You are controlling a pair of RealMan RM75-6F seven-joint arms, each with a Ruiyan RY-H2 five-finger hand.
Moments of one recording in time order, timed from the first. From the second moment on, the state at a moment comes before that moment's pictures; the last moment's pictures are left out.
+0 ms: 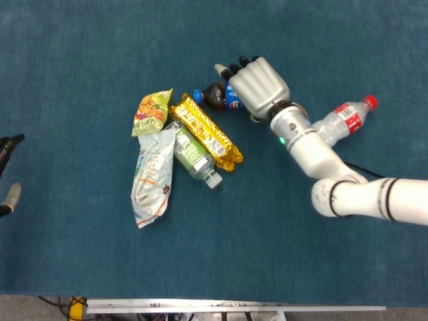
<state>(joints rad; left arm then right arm) -0.15 -1.01 0.06 -1.72 1.56 1.38 0.08 1.15 -1.76 0.19 -1.25 -0.67 0.80 -0.88</state>
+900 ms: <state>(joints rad) -0.14 -1.02 0.06 -1.71 1.57 1.38 0.07 1.14 -1.82 0.17 -1.02 -0.65 0.74 -0.81</state>
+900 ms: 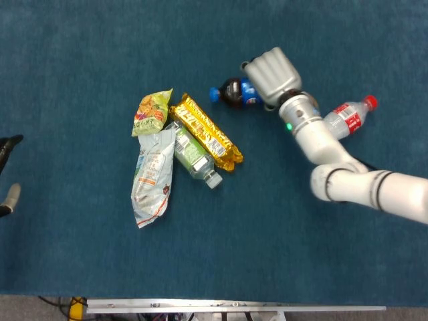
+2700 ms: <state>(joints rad) -0.16 -1.04 0.05 -1.71 1.55 1.34 0.09 0.97 -1.38 0.00 -1.72 -1.30 0.75 -0.52</state>
